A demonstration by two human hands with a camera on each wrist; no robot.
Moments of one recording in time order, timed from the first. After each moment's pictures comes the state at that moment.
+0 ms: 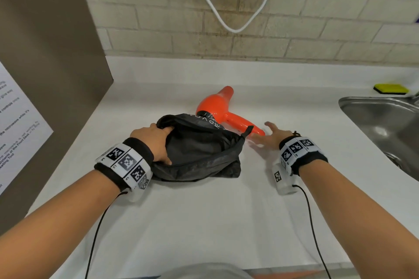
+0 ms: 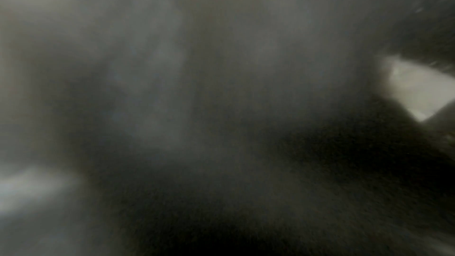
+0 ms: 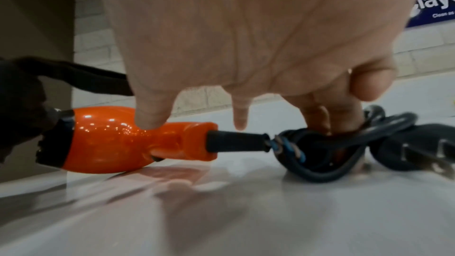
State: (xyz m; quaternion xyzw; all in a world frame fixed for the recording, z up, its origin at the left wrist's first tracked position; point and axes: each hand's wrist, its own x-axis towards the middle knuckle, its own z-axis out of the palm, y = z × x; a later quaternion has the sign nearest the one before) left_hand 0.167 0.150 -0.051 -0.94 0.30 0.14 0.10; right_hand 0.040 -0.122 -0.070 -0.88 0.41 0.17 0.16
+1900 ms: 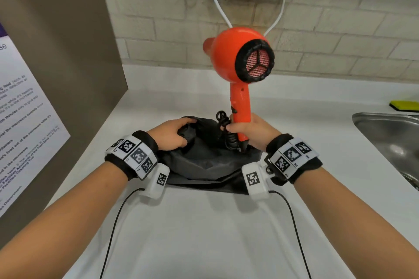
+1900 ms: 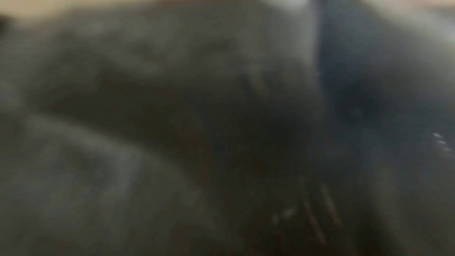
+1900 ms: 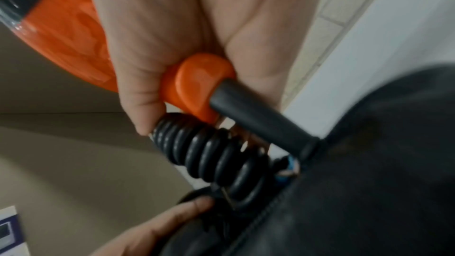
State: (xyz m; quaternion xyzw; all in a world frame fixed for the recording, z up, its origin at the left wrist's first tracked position) left_hand 0.188 0.145 -0.027 -0.87 0.35 0.21 -0.27; right_hand 0.079 -0.050 -0.015 -0.78 0.12 0.00 0.61
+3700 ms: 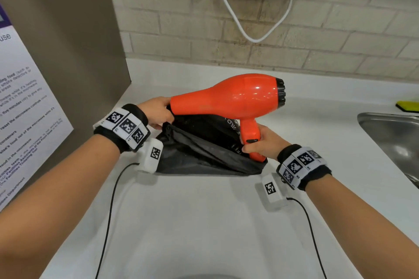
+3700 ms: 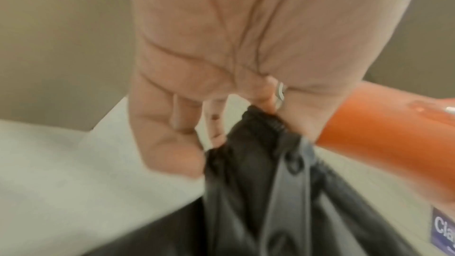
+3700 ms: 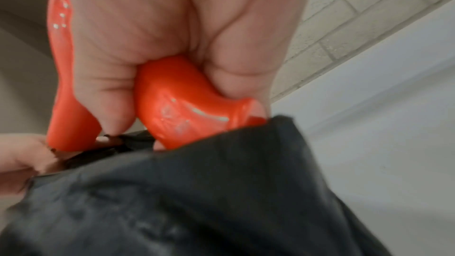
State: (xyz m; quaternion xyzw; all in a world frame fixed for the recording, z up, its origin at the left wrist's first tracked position) left_hand 0.217 0.155 -0.001 -0.88 0.21 0.24 -0.35; right_hand 0.060 -0.070 -0.039 -0.87 0.13 0.04 0.47
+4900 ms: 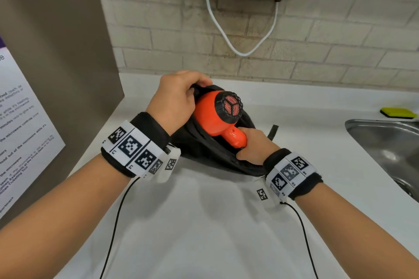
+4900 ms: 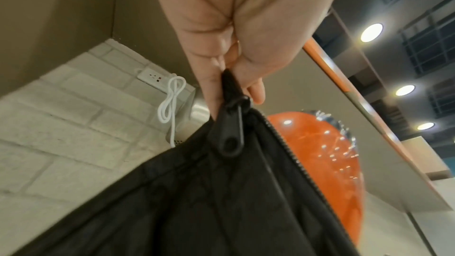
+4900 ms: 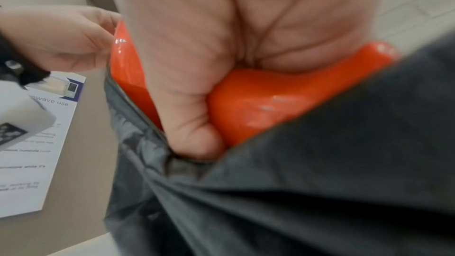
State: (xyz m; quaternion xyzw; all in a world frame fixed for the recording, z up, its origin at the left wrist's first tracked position) left_hand 0.157 0.123 0.053 -0.75 0.42 -0.19 -0.48; right_hand 0.057 -0.049 -0.010 -0.94 0.15 -0.01 0.31
